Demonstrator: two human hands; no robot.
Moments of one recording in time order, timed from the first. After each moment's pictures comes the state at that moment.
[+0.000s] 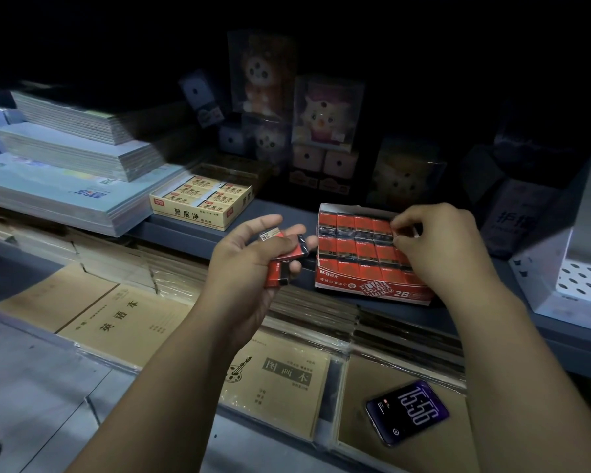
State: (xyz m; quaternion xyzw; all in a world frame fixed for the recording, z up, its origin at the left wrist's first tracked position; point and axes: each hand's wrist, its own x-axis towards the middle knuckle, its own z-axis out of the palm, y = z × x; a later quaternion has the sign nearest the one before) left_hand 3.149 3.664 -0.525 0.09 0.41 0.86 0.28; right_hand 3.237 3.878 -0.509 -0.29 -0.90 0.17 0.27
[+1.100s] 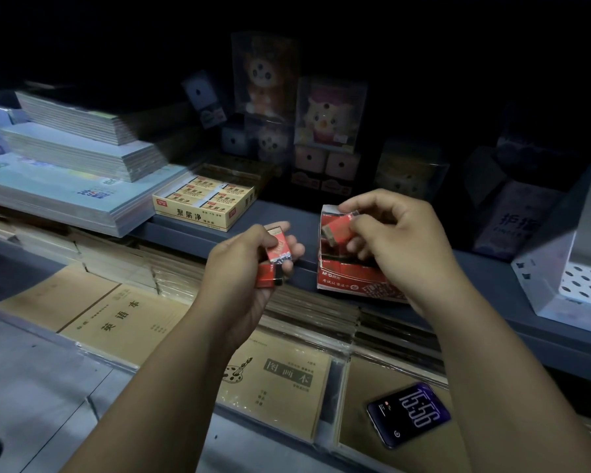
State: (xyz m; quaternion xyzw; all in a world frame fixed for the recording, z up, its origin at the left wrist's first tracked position) left_hand 3.144 3.662 -0.526 0.04 0.43 0.85 0.29; right_hand 3.225 3.821 -0.493 -0.18 -0.81 0.49 0.27
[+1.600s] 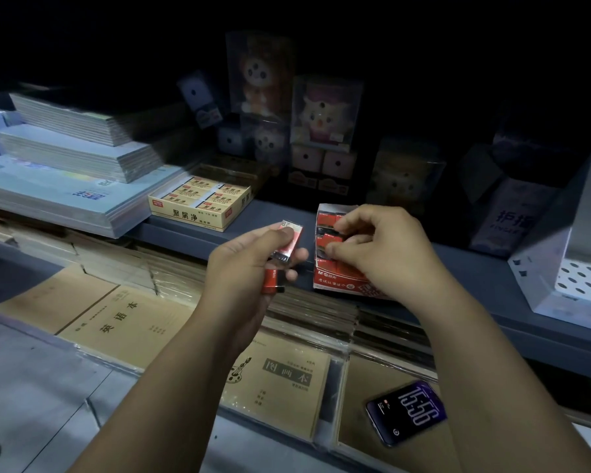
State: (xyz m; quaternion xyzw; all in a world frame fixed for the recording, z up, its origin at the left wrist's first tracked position) left_hand 3.154 3.666 -0.527 0.07 0.49 0.83 0.25; right_hand 3.221 3.823 -0.500 -0.22 -0.88 0.38 0.20
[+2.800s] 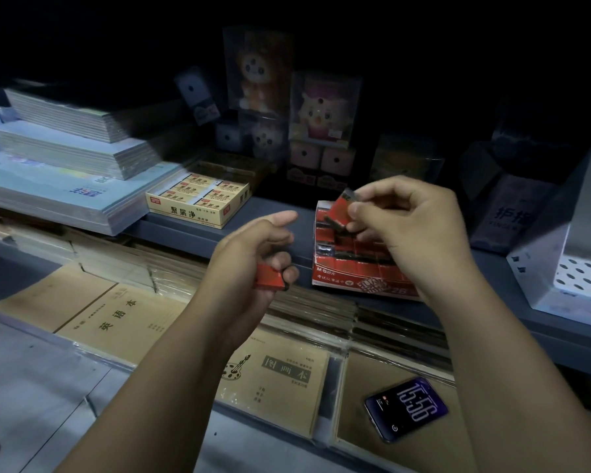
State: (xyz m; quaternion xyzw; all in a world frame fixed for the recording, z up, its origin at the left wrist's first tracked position) left_hand 3.146 3.669 -0.530 0.11 0.44 0.84 0.30; right_hand 3.231 3.830 -0.489 -0.15 -0.77 0.52 0.34
